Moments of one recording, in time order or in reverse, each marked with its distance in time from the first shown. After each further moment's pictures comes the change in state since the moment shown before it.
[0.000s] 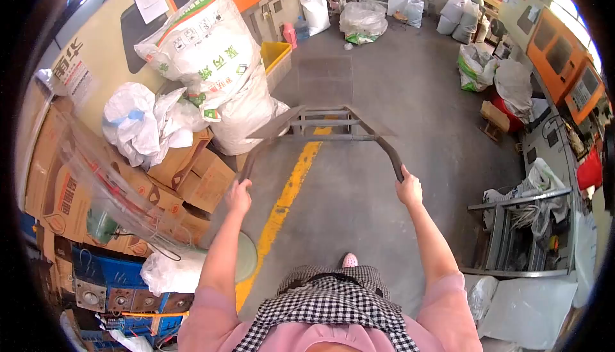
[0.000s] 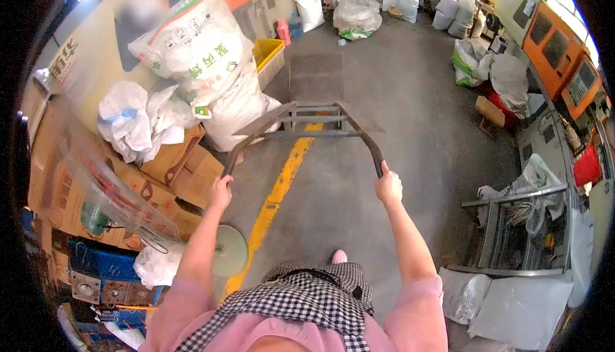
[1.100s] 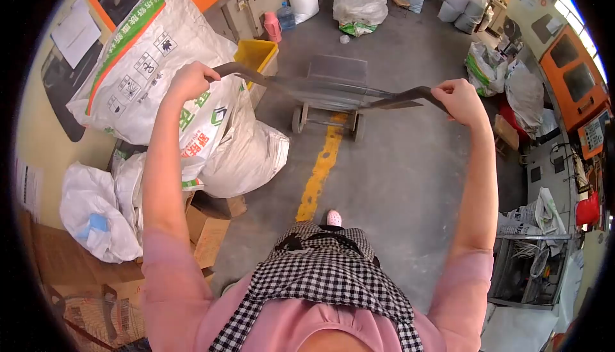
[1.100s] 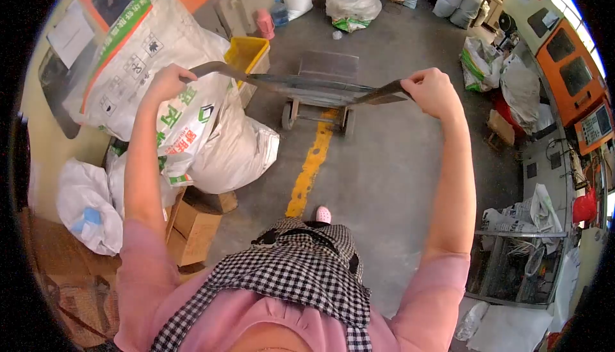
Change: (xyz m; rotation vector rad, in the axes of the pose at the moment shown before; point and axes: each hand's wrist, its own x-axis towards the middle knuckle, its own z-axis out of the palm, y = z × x) left_hand 0.711 0.013 -0.108 0.116 -0.266 0.118; right_hand 0.477 -0.355 -0.145 0.133 0.071 -0.112
